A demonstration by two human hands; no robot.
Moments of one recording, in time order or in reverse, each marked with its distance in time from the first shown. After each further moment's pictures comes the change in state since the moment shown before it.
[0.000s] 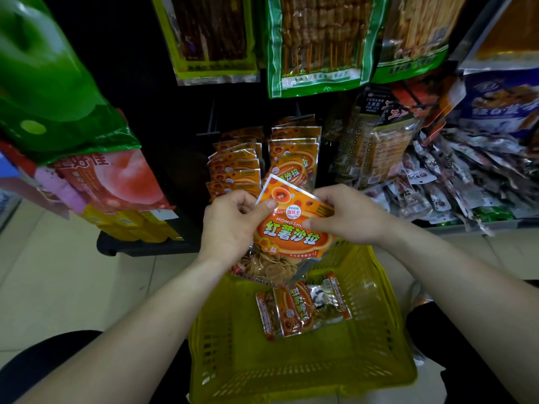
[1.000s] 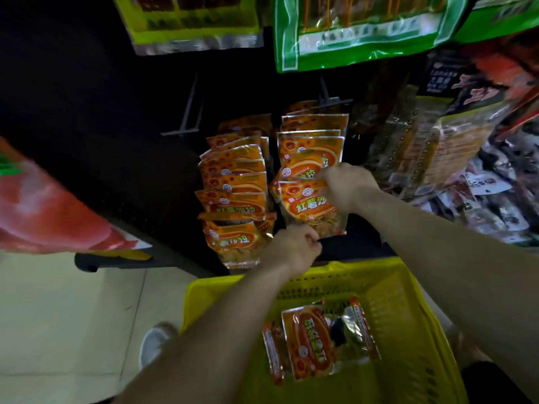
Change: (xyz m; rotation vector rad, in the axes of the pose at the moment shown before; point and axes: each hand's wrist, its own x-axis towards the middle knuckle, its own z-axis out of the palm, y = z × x) left_hand 0.108 -0.108 0.145 0.285 -0.551 -0.244; right_hand 0.203 0.119 -0.003 -0.841 0.068 0.135
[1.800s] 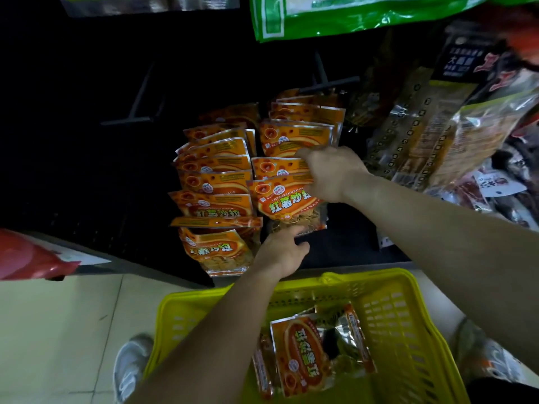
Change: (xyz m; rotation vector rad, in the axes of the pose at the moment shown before) left_hand 0.060 -0.037 0.029 -0.018 0.022 -0.086; right_hand 0.033 0.001 -0.003 0.012 0.036 -0.071
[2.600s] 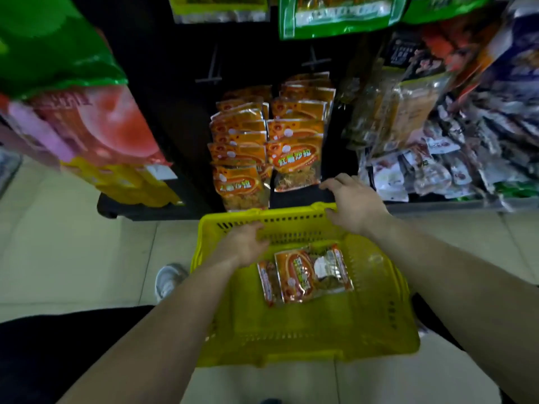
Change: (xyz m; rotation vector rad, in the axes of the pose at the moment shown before) left_hand -0.191 -0.064 -0.029 0.317 0.035 -0.020; right_hand -0.214 -0.041 0.023 0.062 -0.014 0.081
